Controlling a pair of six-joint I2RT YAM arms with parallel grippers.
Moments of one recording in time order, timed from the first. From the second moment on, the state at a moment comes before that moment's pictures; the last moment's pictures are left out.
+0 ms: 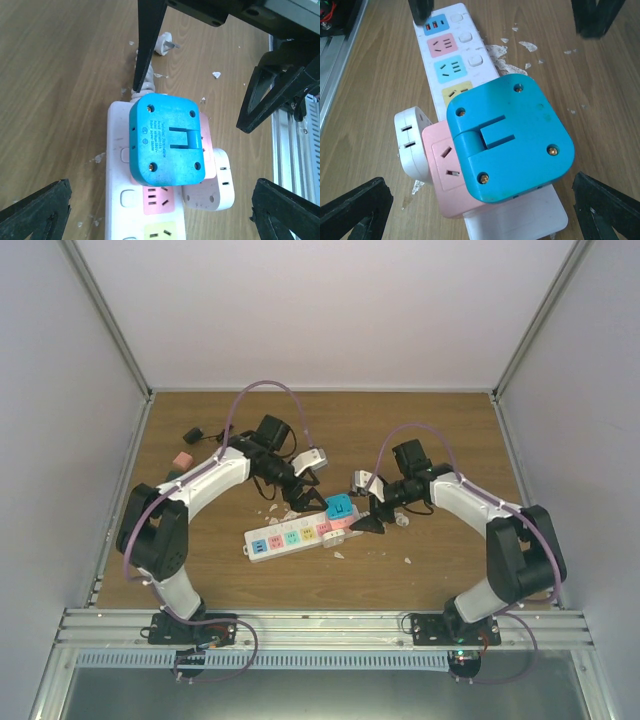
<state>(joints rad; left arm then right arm) -0.47 1.70 1.30 -0.71 0.78 0.51 0.36 1.54 0.94 -0.55 -0.85 -0.94</state>
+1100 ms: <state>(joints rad) -0.51 1.84 1.34 -0.73 0.90 0.47 0.35 1.70 0.99 -0.55 -0.95 -1.11</state>
